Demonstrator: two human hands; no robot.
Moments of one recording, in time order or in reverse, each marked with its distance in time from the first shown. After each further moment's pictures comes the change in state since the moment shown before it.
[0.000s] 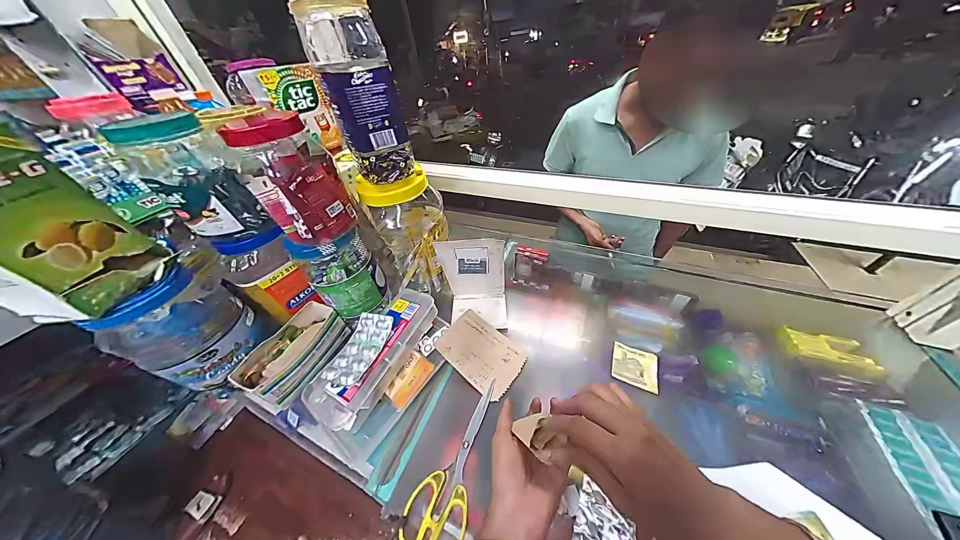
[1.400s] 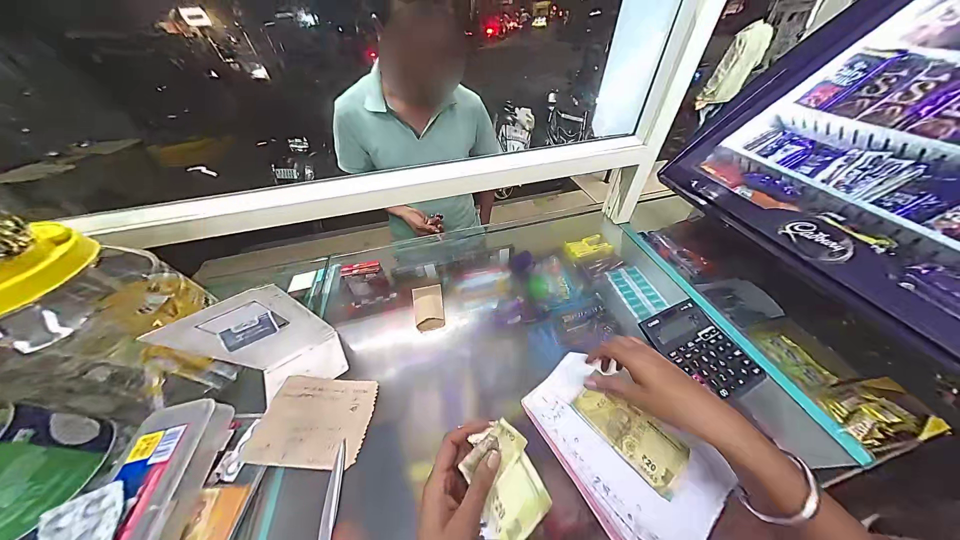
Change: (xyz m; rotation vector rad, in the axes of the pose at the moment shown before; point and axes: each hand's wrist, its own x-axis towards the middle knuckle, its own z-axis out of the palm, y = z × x) left_hand 0.004 -0.037 -0.040 1.215 -0.787 0.348; right_hand -0.151 0.009 -0.139 0.088 -0.224 1.165
